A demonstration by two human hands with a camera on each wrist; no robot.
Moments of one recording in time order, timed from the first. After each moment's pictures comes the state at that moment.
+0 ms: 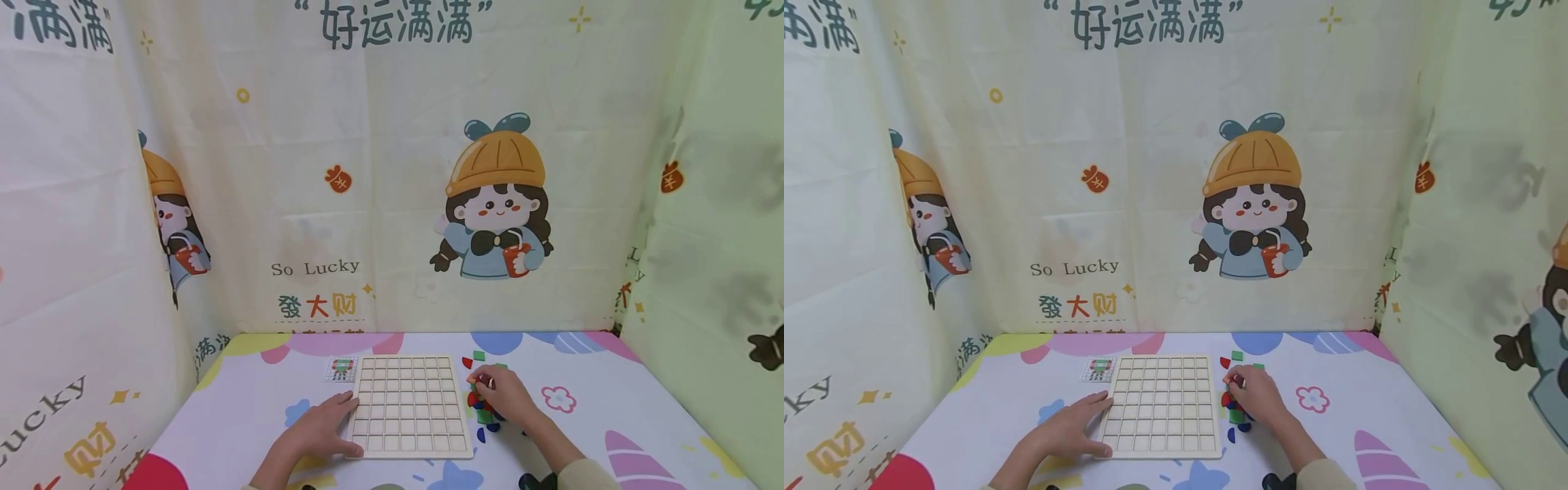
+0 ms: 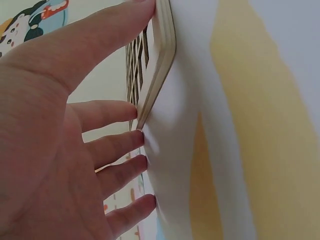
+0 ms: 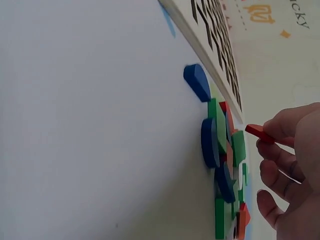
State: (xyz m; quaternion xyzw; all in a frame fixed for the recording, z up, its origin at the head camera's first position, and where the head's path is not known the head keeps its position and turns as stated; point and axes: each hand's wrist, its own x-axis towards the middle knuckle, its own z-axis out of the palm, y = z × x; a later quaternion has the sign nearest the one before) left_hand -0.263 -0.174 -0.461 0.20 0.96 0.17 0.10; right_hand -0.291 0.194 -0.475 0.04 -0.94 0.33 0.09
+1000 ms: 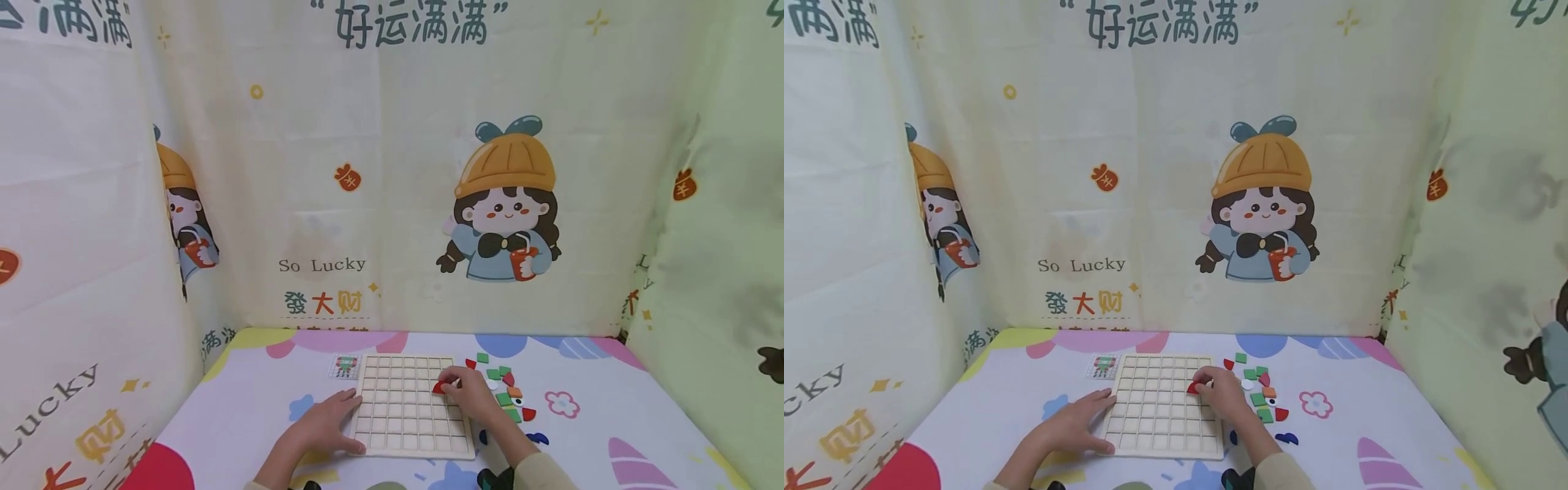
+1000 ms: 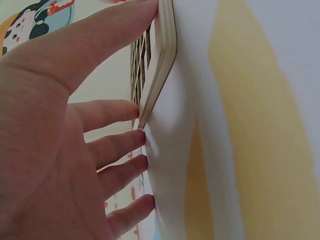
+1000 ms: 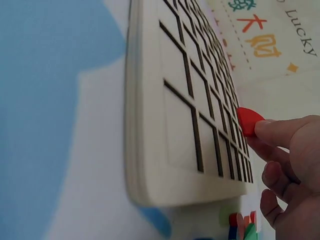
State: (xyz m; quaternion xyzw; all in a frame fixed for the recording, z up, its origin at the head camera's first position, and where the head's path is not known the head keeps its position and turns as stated) left_hand -0.262 -0.174 -0.463 0.20 0.96 0.19 0.10; right_hand -0.307 0.136 -0.484 0.09 -0.91 0.40 0.05
